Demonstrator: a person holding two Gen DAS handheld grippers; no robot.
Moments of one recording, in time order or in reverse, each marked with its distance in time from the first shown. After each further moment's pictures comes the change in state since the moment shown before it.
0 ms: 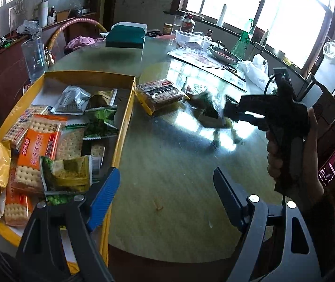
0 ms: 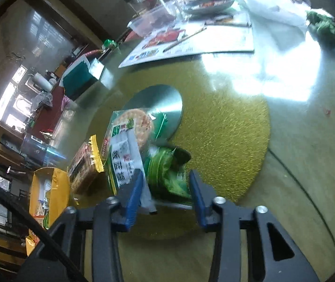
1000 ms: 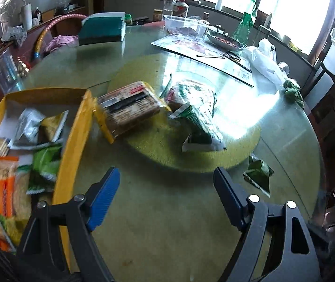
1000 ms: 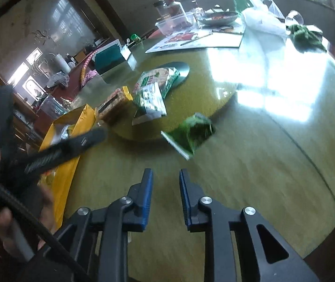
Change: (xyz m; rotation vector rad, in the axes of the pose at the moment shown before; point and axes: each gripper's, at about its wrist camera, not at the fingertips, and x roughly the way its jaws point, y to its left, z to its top) left arm 0.091 -0.051 0.056 0.044 0.093 0.038; right arm -0.090 0.001 -0.117 -0.138 -0.066 0.003
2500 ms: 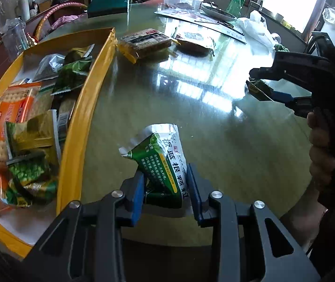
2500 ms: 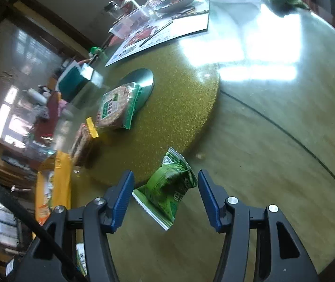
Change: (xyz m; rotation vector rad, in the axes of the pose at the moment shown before) left arm -0.039 0.034 -0.103 0.060 0.088 -0.010; right arm 0.042 -0.029 0.046 0.277 0.038 -0.057
